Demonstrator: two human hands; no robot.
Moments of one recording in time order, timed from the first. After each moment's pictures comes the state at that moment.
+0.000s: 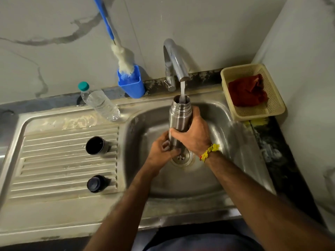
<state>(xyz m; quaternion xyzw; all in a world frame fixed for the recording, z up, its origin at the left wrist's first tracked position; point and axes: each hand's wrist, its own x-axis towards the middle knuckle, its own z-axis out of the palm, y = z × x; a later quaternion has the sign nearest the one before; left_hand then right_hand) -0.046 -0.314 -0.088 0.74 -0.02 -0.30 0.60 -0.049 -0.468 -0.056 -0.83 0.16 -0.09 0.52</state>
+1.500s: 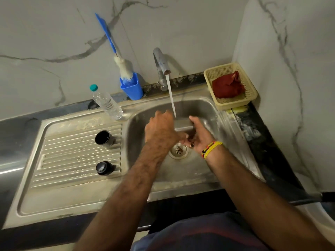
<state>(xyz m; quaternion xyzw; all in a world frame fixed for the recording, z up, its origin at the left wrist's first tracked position) -0.101 -0.363 0.055 0.98 -0.15 -0.11 0.08 -0.133 -0.480 -0.026 -0.34 0.40 0.09 0.85</state>
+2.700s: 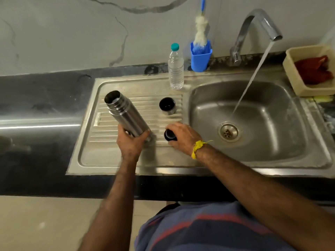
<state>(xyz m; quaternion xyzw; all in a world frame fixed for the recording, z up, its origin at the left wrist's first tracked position) -0.102 -0.007 -0.052 0.82 0.20 0.06 0.53 -0.106 -0.200 -0.069 -0.95 -0.10 0.10 0.28</state>
